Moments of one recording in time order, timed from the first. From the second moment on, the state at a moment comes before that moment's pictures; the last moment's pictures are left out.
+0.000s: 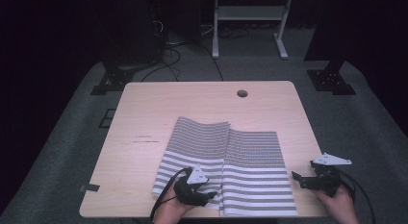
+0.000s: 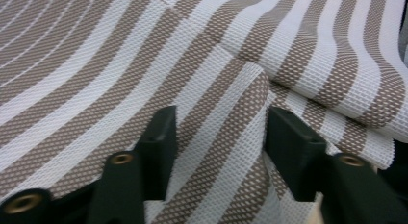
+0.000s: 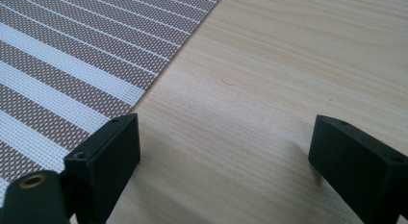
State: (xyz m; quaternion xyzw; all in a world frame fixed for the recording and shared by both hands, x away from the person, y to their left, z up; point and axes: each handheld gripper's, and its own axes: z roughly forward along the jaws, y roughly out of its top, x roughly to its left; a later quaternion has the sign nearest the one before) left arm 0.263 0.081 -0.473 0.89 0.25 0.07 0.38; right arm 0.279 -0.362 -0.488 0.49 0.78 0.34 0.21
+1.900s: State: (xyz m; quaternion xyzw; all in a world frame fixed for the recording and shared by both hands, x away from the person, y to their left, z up) left arm 0.301 0.211 -0.425 0.77 0.41 0.14 0.48; right arm 0.279 -0.362 -0.485 0.49 0.78 0.33 0.19
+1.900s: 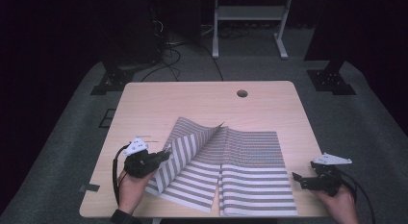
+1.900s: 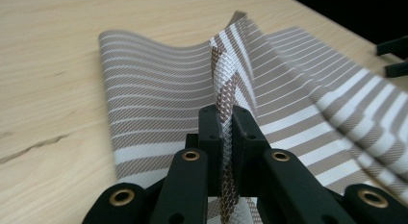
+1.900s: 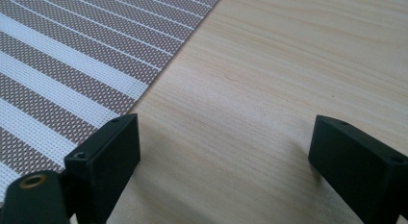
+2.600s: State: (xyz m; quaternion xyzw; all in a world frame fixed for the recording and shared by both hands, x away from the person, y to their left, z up) left arm 0.308 0.214 -0.436 0.77 0.42 0.14 0.45; right arm 0.293 -0.327 -0.453 0.48 0.77 0.38 0.19
